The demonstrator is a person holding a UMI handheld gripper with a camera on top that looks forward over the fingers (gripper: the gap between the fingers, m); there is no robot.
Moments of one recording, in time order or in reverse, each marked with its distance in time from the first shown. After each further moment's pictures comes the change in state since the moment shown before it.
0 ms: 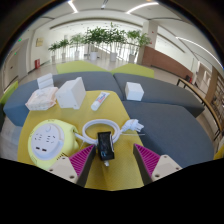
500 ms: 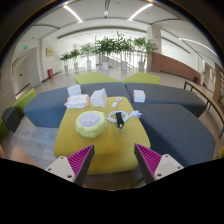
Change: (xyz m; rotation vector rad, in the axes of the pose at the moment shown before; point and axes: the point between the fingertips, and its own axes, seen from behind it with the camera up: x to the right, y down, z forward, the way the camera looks) arm -0.025 0.047 -0.211 0.090 -0.166 0.032
